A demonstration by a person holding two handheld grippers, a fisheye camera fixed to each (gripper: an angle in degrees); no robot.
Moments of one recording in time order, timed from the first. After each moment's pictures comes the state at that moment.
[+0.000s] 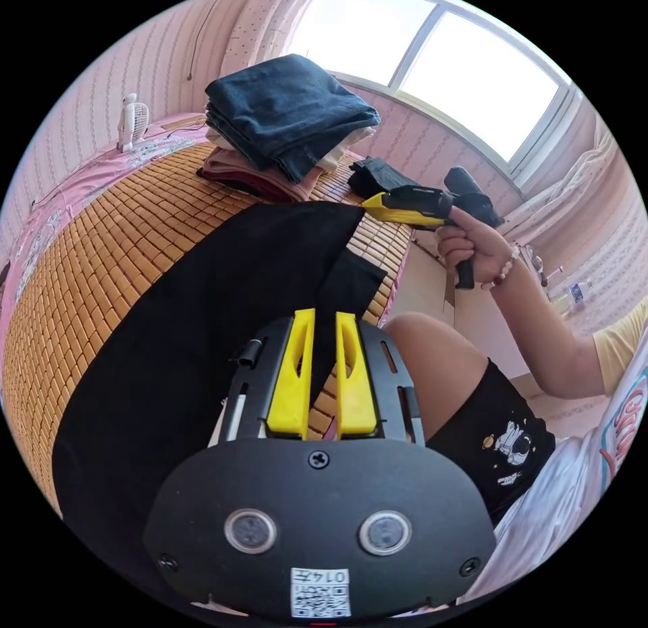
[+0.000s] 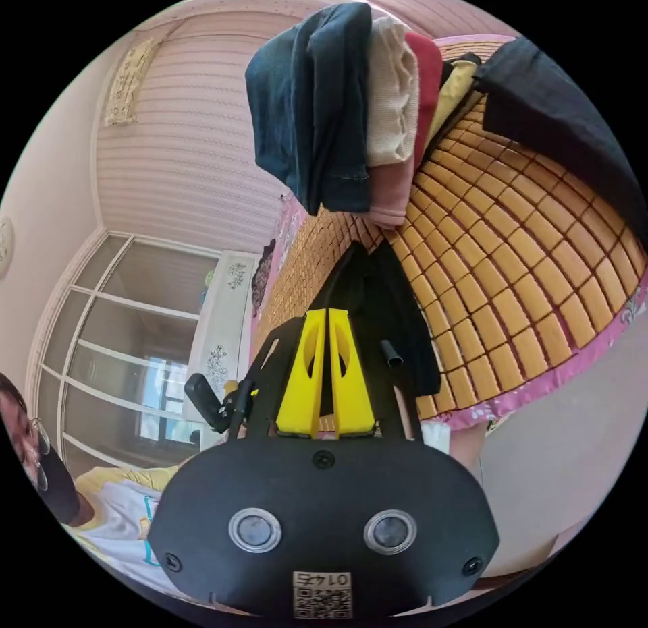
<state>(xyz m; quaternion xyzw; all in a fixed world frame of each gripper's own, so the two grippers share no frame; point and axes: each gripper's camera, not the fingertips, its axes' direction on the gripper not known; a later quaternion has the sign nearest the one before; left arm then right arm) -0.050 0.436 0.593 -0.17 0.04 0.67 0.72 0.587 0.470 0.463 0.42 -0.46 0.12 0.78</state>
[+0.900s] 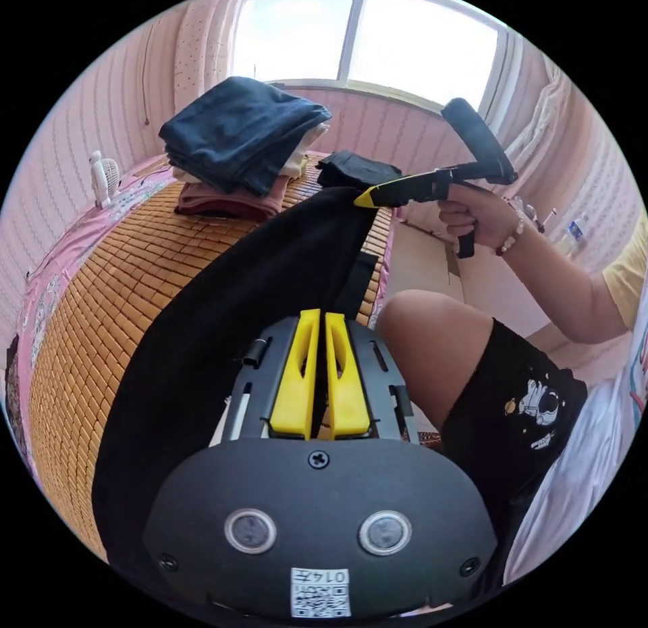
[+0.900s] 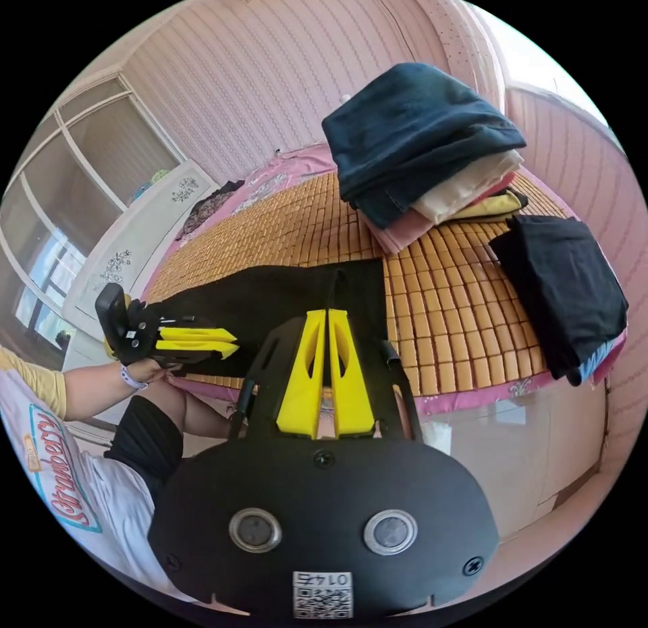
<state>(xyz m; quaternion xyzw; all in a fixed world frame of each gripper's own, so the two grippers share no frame) 0.020 0.498 0.597 -0.16 0.04 0.75 0.64 0.479 0.504 0.415 0.45 -0.15 0.01 0.88</state>
